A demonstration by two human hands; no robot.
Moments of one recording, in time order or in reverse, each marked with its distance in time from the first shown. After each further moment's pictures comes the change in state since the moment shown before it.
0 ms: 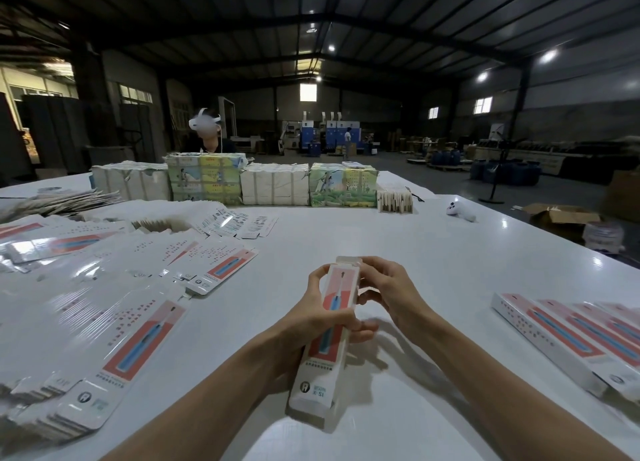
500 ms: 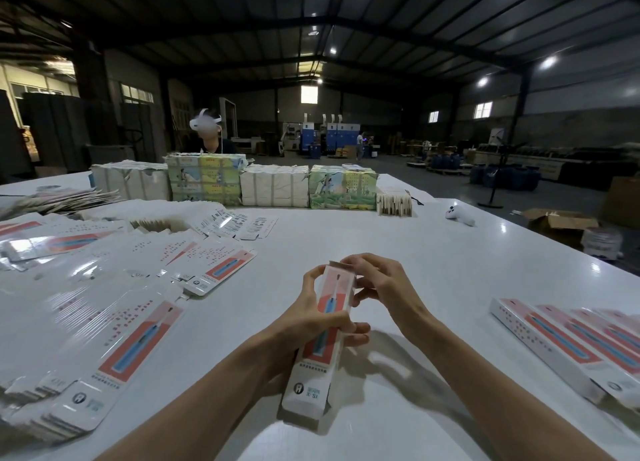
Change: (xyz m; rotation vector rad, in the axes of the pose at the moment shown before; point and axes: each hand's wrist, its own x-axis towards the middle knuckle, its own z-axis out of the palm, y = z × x) left_hand -0.001 0.001 -0.006 0.008 -0.043 -0.013; right_hand -0.001 -0.012 0.004 -0.136 -0.009 -0.093
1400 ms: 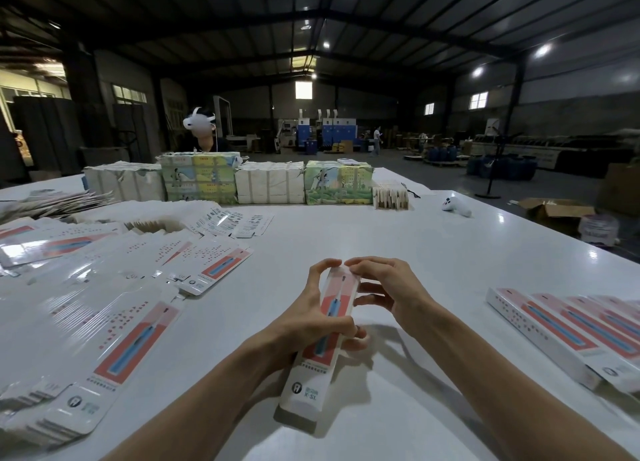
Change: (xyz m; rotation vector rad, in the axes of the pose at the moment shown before) left_hand 0.003 -0.007 0.001 0.181 -0.008 0.142; right_hand -0.003 -0.005 -0.008 0.222 0.085 0.297
